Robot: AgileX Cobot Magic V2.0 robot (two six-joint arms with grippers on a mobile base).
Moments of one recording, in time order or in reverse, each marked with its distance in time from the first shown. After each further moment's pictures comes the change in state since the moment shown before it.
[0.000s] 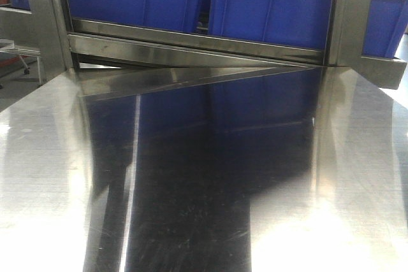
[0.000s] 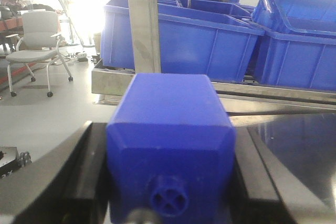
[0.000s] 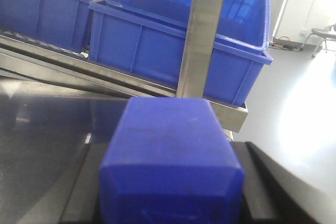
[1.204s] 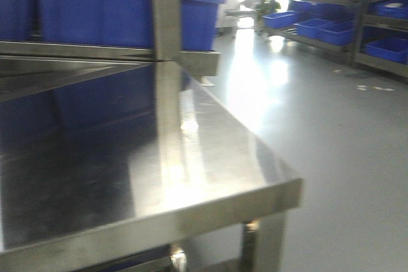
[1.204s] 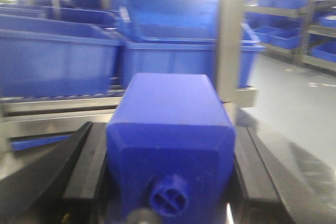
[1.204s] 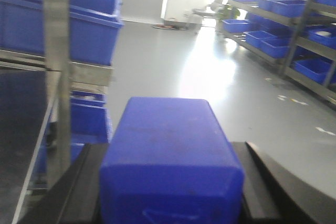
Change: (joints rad) left arm 0.000 0.000 0.000 0.000 0.002 0.002; right arm 0.000 0.000 0.000 0.000 0.000 0.000
